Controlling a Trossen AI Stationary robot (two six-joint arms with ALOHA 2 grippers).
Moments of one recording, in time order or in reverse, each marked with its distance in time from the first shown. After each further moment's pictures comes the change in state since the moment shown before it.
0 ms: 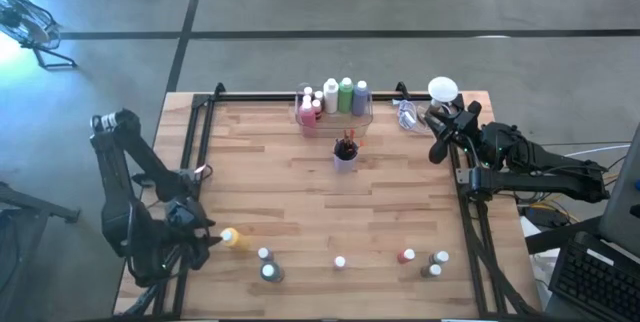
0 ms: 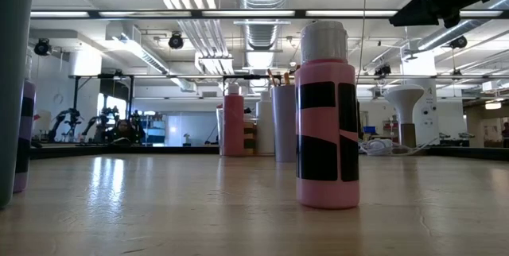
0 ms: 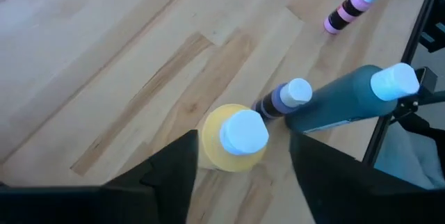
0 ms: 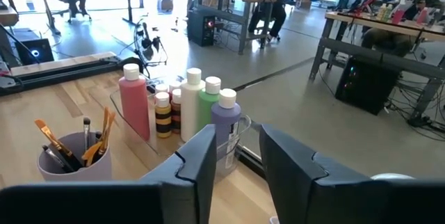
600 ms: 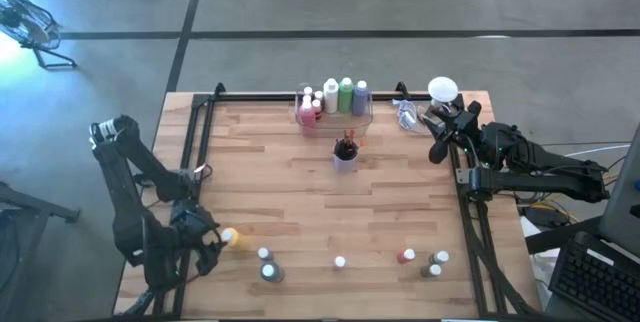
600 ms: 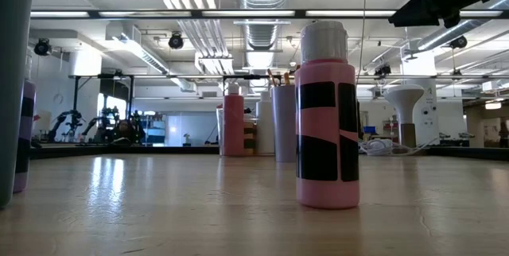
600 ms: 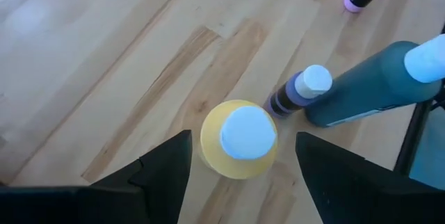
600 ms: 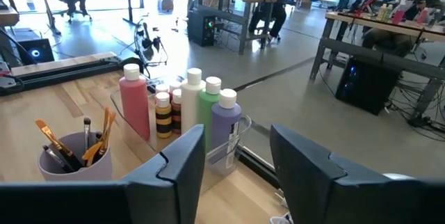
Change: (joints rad) left arm 0.046 0.079 -0.013 0.045 0.035 0.112; right arm 0.000 -0.001 0.000 0.000 -0.001 -0.001
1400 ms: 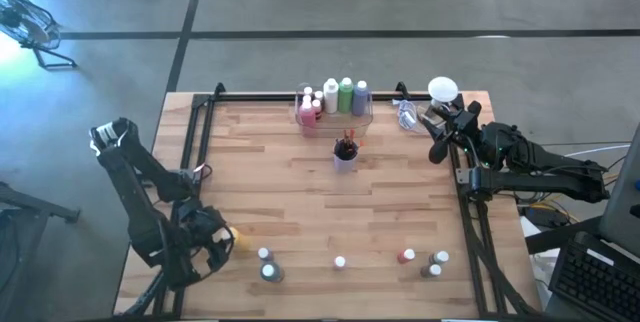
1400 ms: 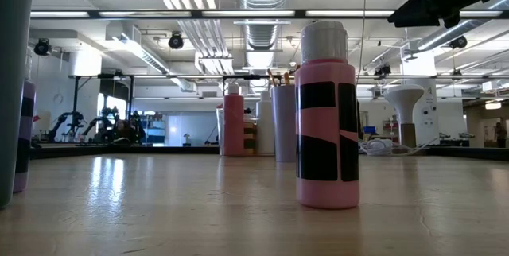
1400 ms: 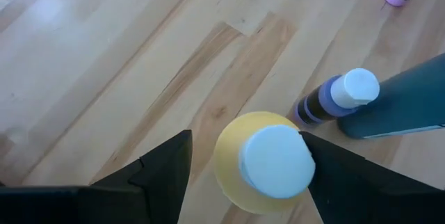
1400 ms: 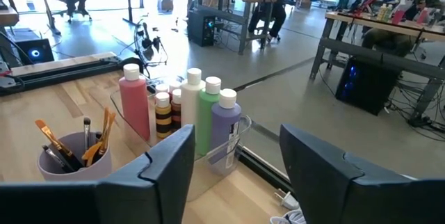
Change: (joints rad) left arm 0.076 0.038 -0.079 0.066 0.022 0.038; right arm 0.000 0.000 0.000 0.000 0.000 0.000
